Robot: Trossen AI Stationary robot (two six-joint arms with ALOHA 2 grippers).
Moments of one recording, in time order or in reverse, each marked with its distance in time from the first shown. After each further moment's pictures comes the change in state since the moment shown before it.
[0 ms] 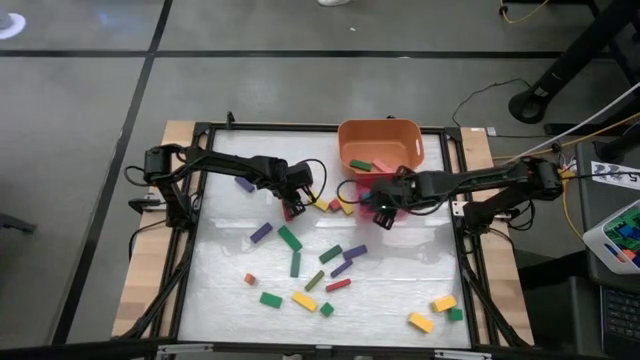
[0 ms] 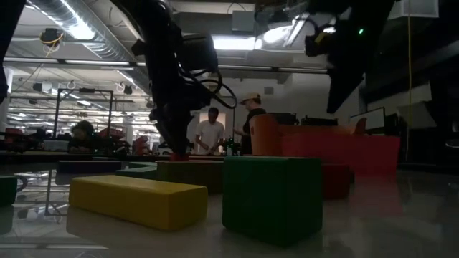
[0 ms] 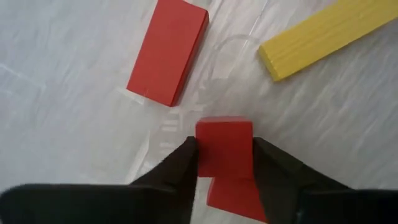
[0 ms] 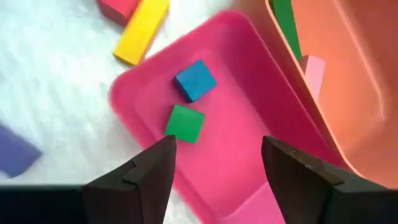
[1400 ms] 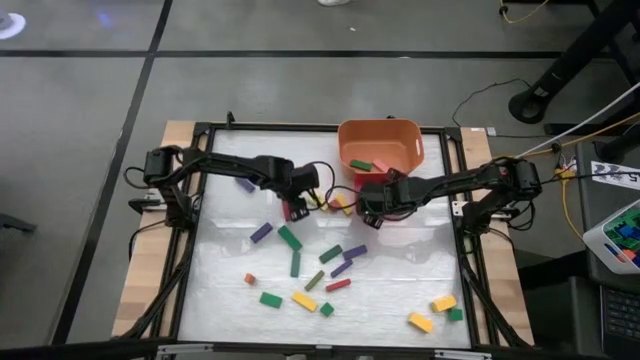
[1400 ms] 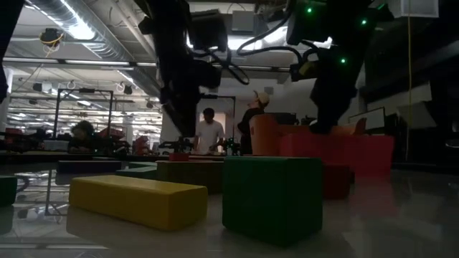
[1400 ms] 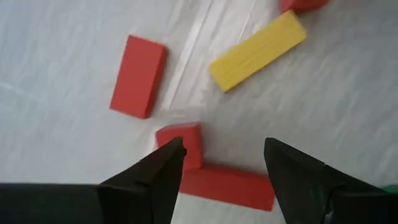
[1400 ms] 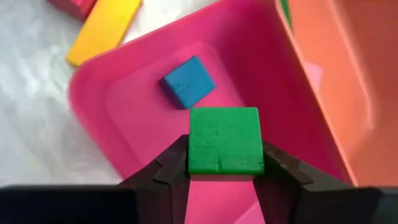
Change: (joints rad) left arm -0.067 0.002 0.154 -0.159 0.006 0.016; right arm -0.023 0.194 0.000 0.080 0.095 0.000
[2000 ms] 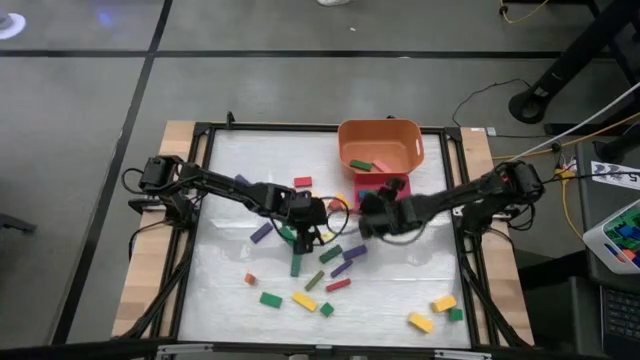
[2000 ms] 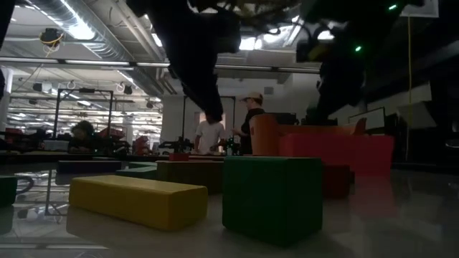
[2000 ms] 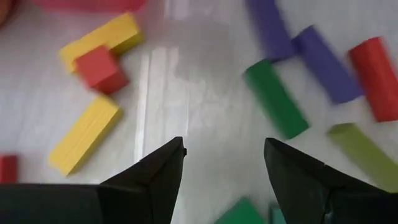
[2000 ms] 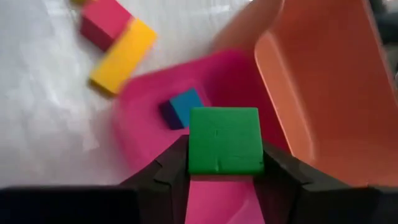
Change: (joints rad) left arm -0.231 0.000 0.000 0.238 0.090 0.096; right arm 0.165 0.000 0.000 -0.006 0.267 0.017
